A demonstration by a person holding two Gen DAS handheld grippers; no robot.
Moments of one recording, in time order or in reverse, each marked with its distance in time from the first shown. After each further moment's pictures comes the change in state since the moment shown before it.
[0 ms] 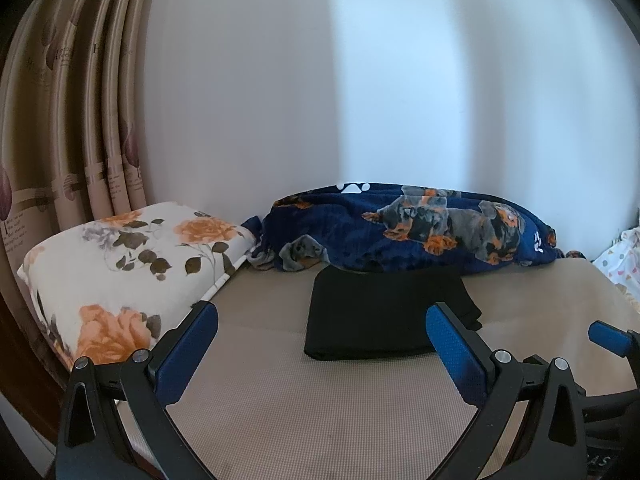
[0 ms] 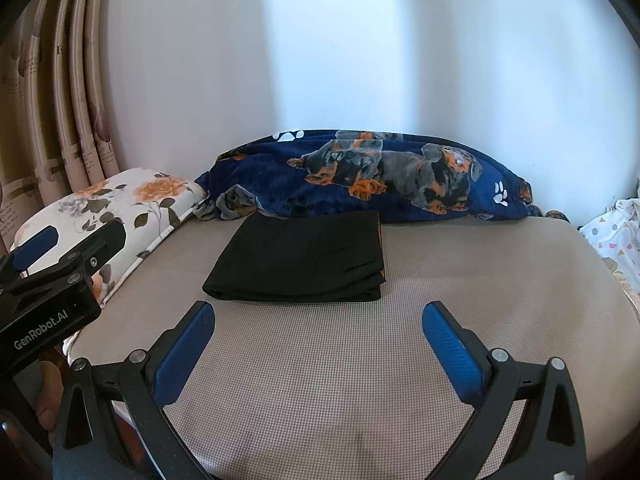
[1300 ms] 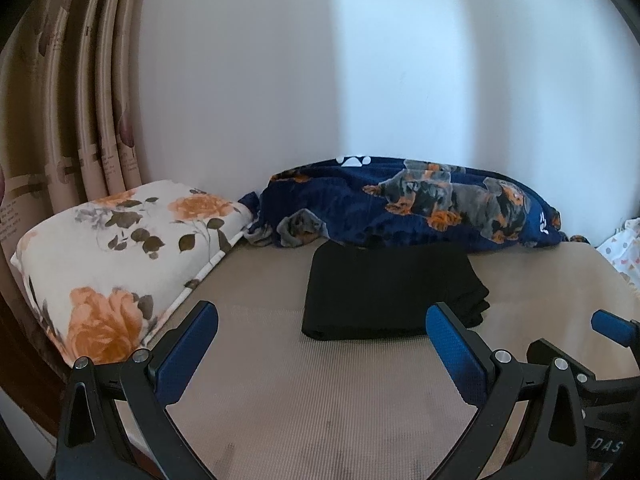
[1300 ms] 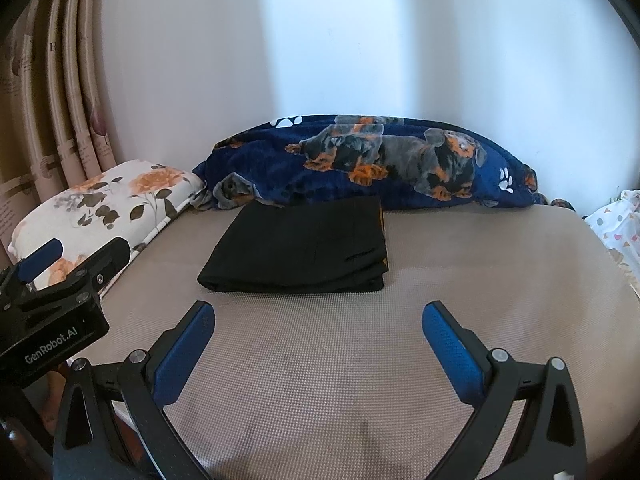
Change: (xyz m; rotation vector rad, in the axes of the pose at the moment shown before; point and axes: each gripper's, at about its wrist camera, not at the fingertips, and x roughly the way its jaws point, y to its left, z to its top) left arm 0.027 -0.003 -0.018 0.008 0.078 0.002; right arm 0.003 0.002 -0.016 0.013 0.025 0.006
